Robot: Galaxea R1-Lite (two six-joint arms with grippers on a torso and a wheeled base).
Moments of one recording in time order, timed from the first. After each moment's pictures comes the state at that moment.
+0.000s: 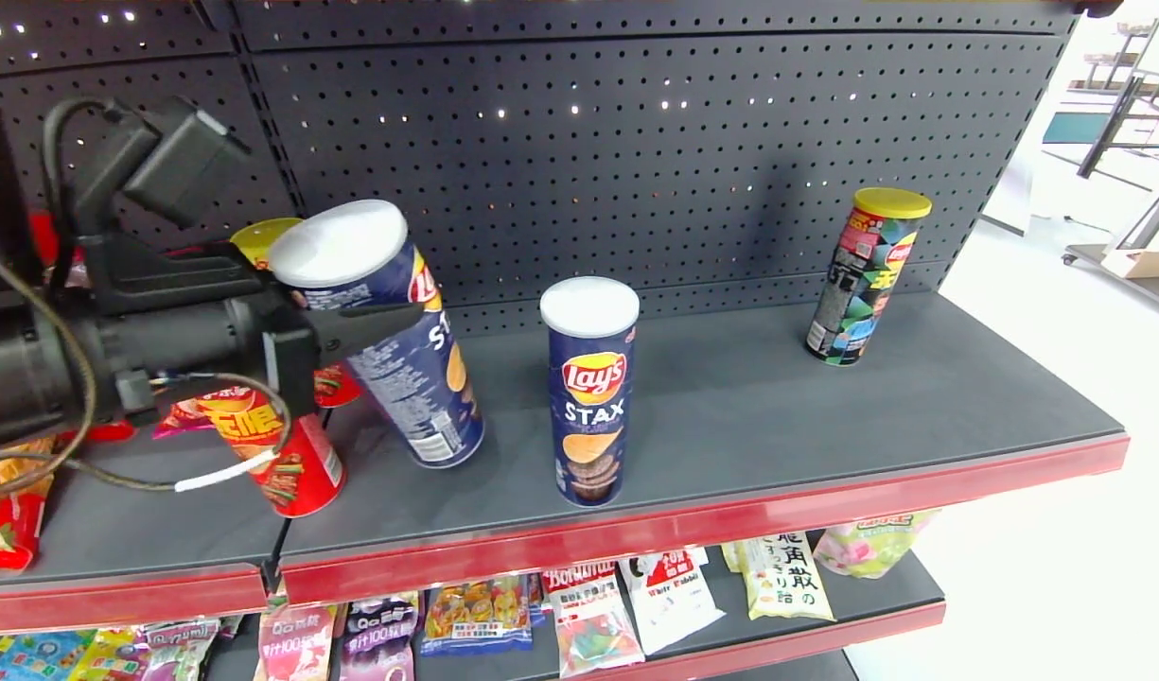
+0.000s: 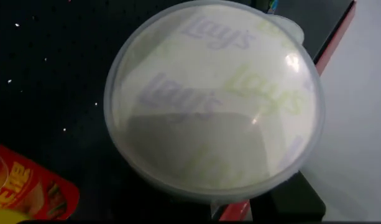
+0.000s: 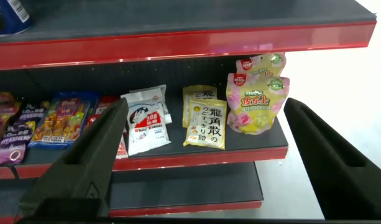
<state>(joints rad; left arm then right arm) -0.38 1.38 -0.89 -0.30 -0.35 0.19 0.07 0.09 0.00 0.00 0.01 0.00</state>
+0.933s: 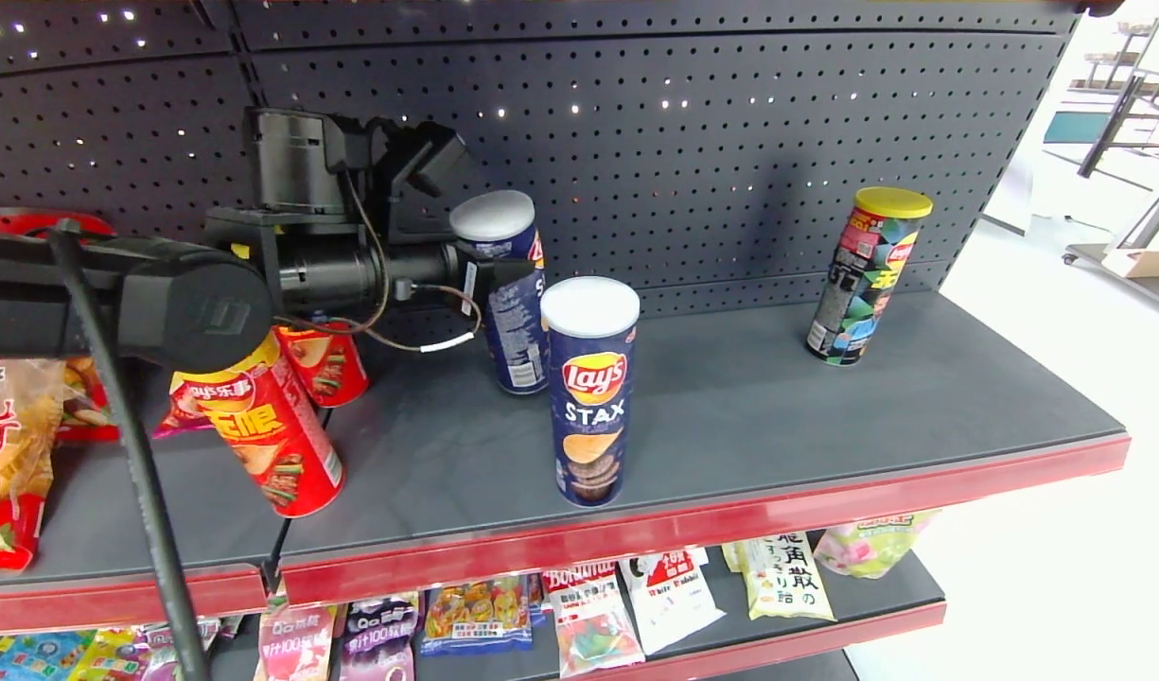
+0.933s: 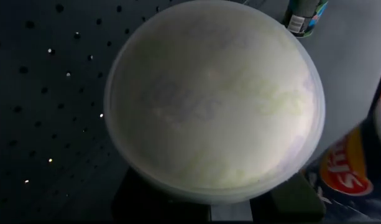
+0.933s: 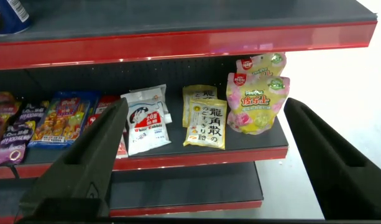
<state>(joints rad) -0.39 1.88 -1.32 -0.33 -0.35 0.19 0.07 0.09 0.00 0.00 0.01 0.00</state>
